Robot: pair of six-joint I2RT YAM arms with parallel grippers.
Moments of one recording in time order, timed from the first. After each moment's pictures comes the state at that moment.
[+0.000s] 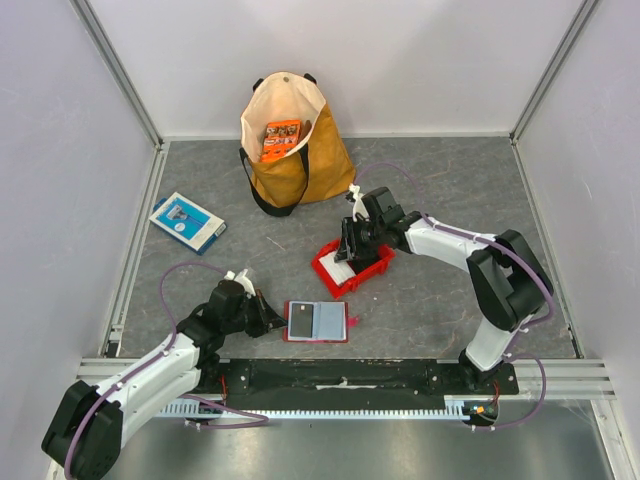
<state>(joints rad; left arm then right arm) -0.53 0.72 0.08 -0.10 0.32 -0.92 0.58 1.74 1.06 -0.23 -0.39 0.42</state>
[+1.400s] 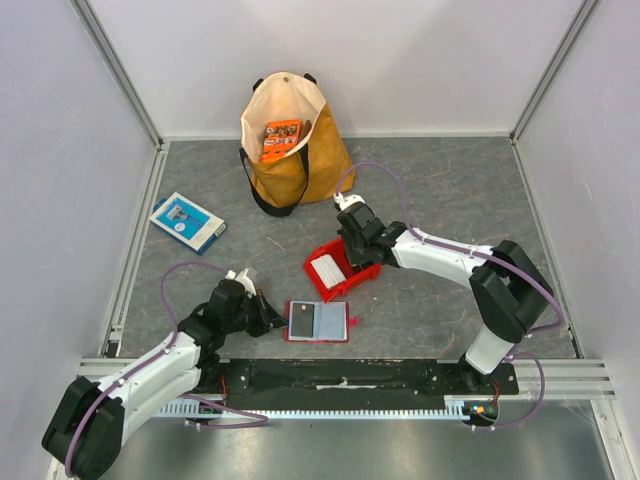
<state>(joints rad) -0.53 0.74 0.08 -0.07 0.32 -0.92 0.77 1.69 1.09 -0.33 0.19 0.31</state>
